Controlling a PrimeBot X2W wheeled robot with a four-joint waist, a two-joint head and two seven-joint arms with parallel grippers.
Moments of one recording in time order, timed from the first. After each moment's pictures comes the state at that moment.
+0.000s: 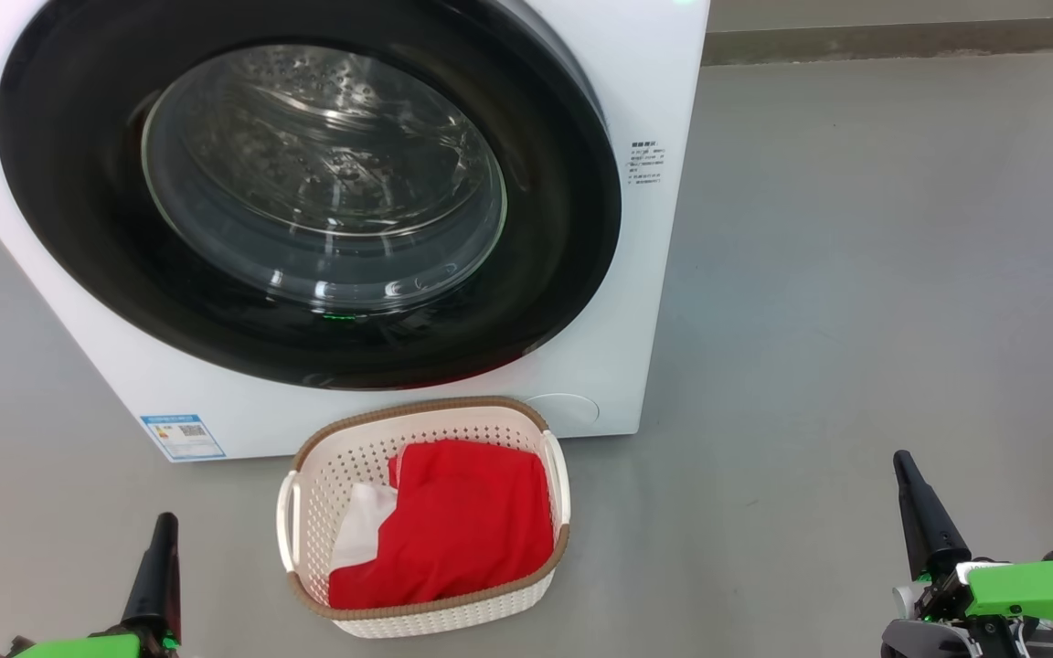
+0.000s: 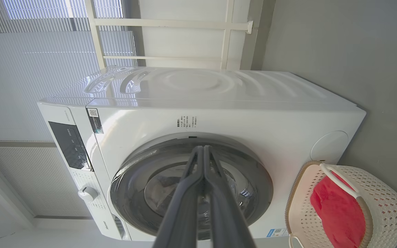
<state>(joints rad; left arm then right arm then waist) -0.07 0.04 0.08 0.26 -1.61 -0.12 0.11 -0.10 -0.06 -0.12 0.27 1.61 0.13 0.10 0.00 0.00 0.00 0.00</state>
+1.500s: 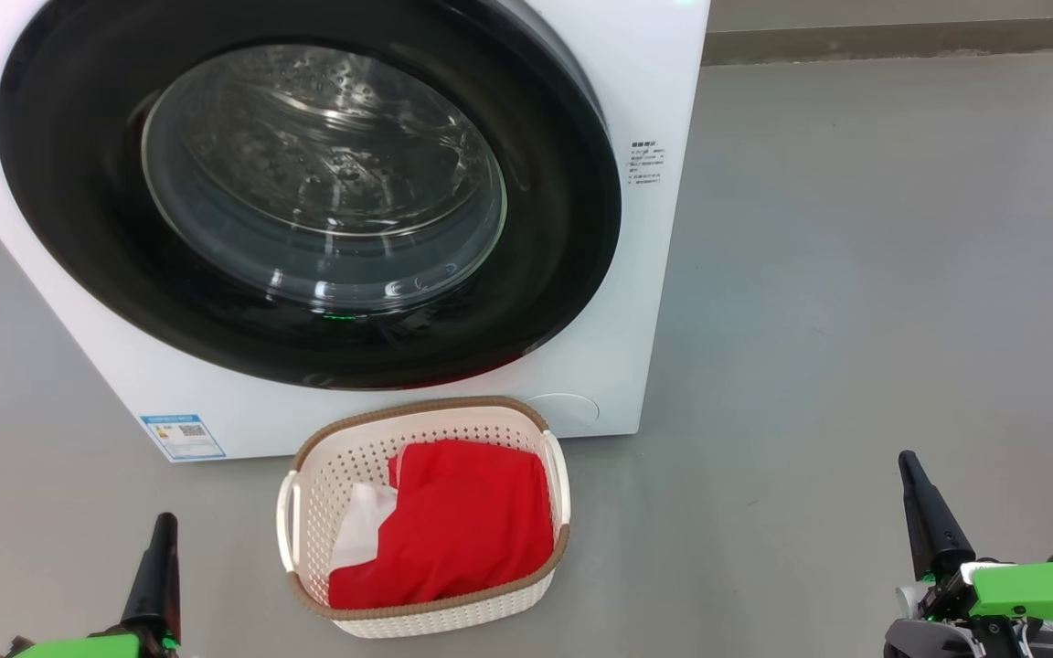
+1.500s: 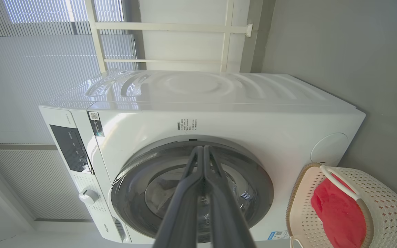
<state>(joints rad) -0.07 0.03 0.08 0.26 -1.61 -0.12 0.11 -0.10 -0.05 -0.13 0.27 1.61 0.13 0.10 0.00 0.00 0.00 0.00</state>
